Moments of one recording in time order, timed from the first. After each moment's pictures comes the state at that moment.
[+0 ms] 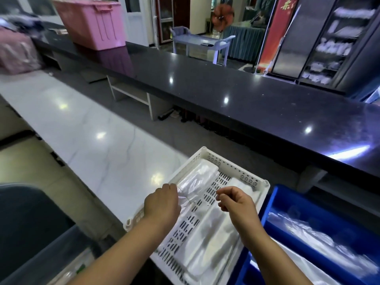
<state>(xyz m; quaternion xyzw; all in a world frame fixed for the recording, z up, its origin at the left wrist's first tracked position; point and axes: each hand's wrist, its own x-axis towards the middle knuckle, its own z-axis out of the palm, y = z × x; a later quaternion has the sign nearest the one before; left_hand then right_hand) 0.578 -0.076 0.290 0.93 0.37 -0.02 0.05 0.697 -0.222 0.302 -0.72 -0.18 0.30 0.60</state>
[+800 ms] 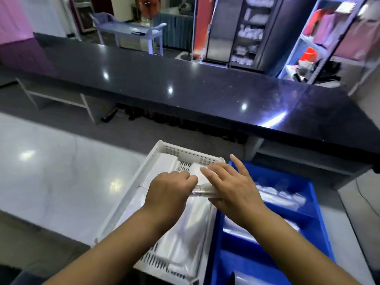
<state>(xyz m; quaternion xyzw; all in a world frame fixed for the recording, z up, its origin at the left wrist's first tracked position) 0.601 -0.126 0.358 0.98 -0.01 0.20 0.00 0.689 -0.285 0.352 -0.86 -0.48 -0.16 0.02</state>
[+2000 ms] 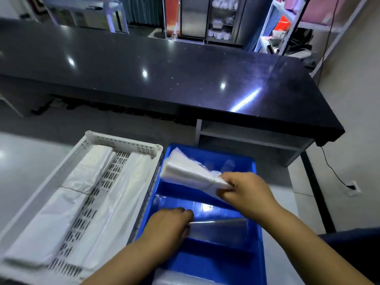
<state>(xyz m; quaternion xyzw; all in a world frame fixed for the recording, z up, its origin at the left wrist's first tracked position) 0.659 -0.294 0.267 0.99 -0.04 -0.06 0.11 0.776 -0.473 0.321 -0.93 -0.30 0.07 0.19</state>
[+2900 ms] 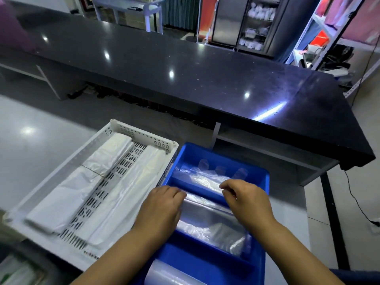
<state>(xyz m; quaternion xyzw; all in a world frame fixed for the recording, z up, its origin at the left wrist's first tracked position) 0.650 -0.283 0.275 0.99 0.04 0.12 0.11 0.775 -0.461 0.300 -0.93 -0.31 0.03 0.21</state>
